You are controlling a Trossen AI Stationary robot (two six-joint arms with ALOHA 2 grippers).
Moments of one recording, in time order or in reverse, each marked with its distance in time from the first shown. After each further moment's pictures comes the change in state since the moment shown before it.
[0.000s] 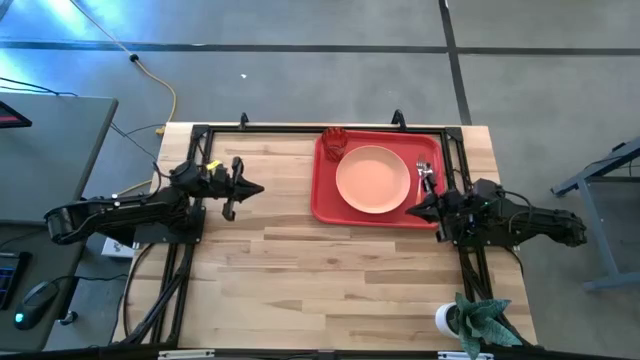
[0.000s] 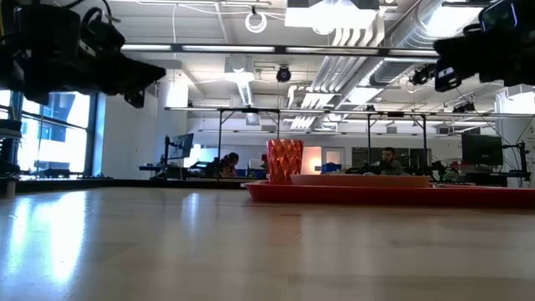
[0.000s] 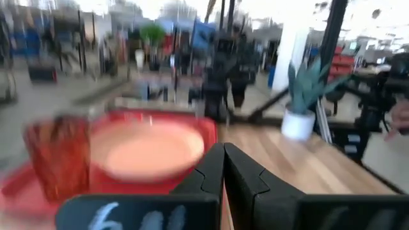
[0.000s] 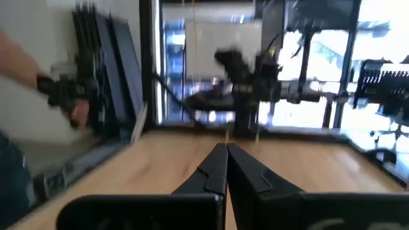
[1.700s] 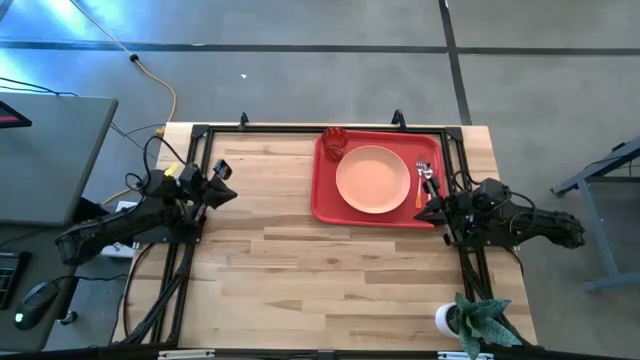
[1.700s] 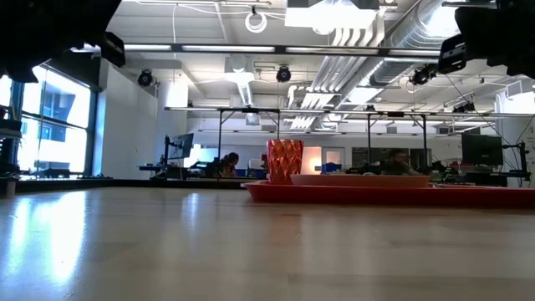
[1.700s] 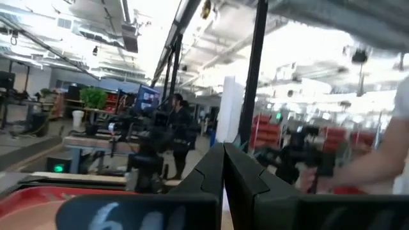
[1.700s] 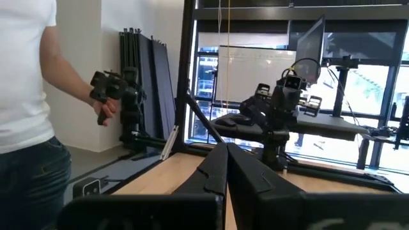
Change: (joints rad) left arm 0.010 -0.467 0.000 -0.066 0.163 -0.359; right arm -0.021 -0.027 -0.001 0.091 -0.162 0.006
